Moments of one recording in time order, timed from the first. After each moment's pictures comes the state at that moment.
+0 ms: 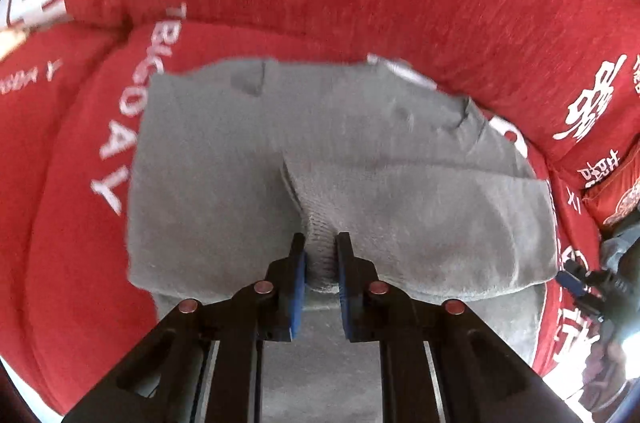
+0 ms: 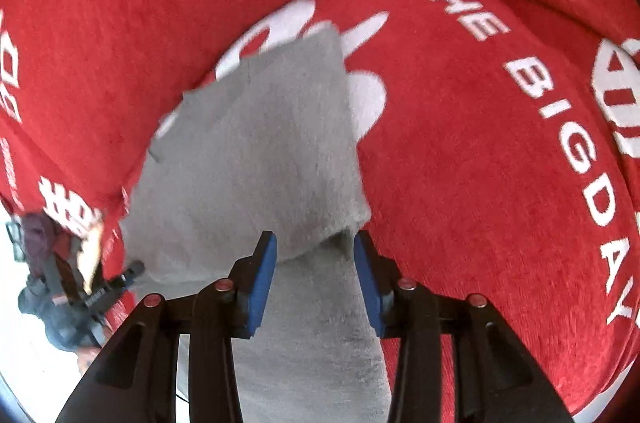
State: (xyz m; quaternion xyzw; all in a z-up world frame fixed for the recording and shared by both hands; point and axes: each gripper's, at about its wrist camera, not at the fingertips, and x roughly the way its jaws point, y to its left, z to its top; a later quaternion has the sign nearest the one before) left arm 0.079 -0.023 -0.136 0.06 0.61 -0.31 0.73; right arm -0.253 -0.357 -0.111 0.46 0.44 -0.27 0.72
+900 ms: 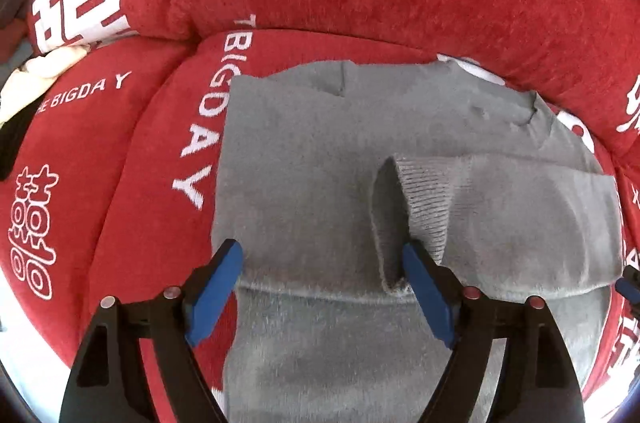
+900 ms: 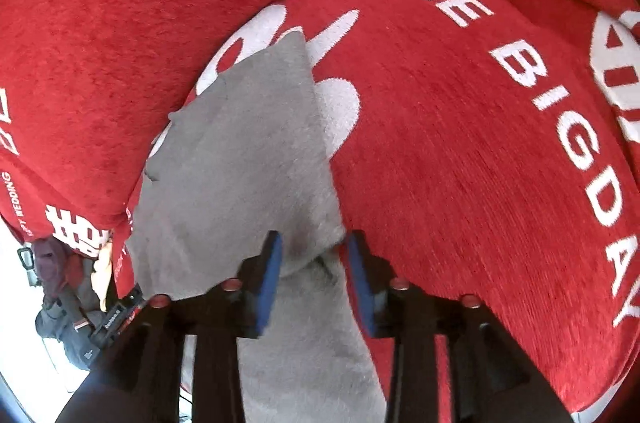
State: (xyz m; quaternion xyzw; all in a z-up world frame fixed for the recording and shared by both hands) left arm 0.074 -0.011 -0.142 0.14 0.59 -0.20 0.77; right arm -0.253 -0.360 -0.122 0.48 0.45 -0.26 0.70
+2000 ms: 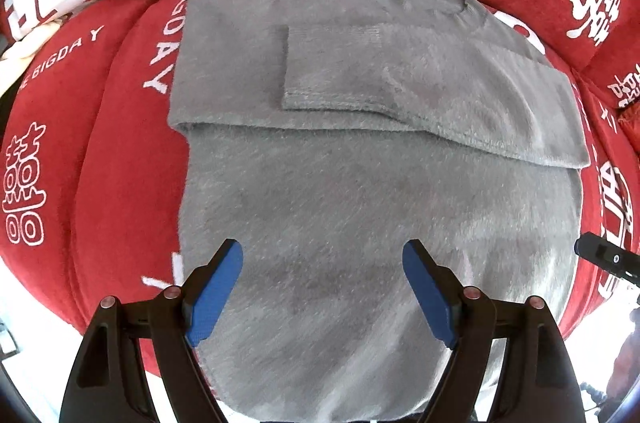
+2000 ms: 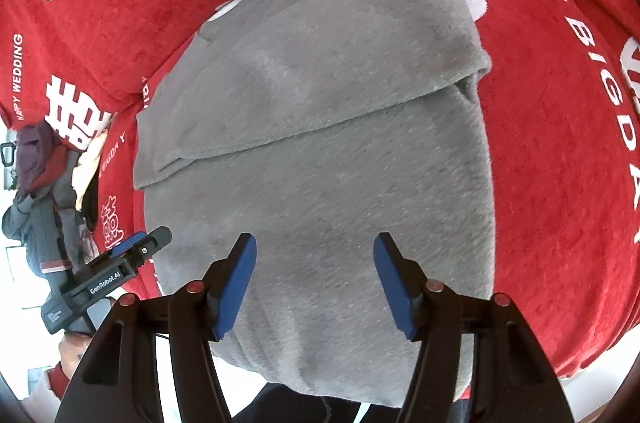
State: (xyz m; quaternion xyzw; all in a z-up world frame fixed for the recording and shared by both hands) left arm -0.008 0.000 -0.120 0.18 0.65 -0.25 0.69; right arm -0.220 -0.234 -0.107 0.40 0.55 -0.19 0.71
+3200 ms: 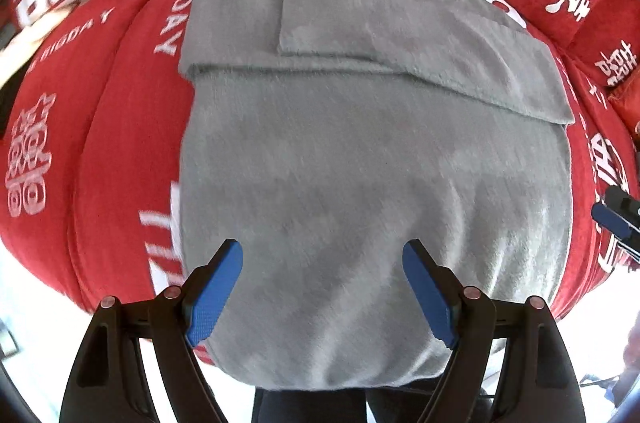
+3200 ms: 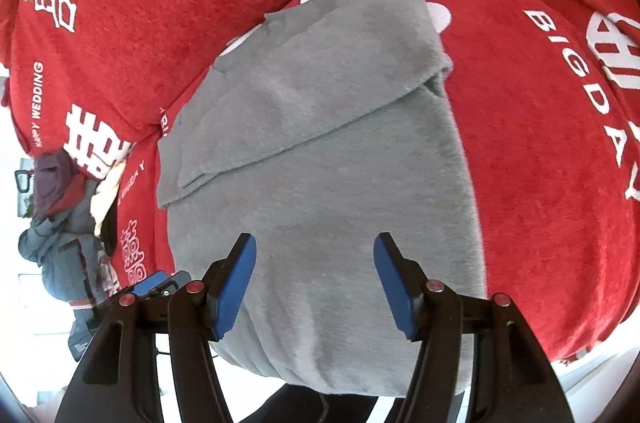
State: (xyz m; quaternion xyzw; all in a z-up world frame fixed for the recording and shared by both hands) left arm -0.055 0.027 -0.108 0.18 0.66 -0.25 0.69; right arm -0.261 -0.237 -0.079 0.42 0.49 -0.19 0.74
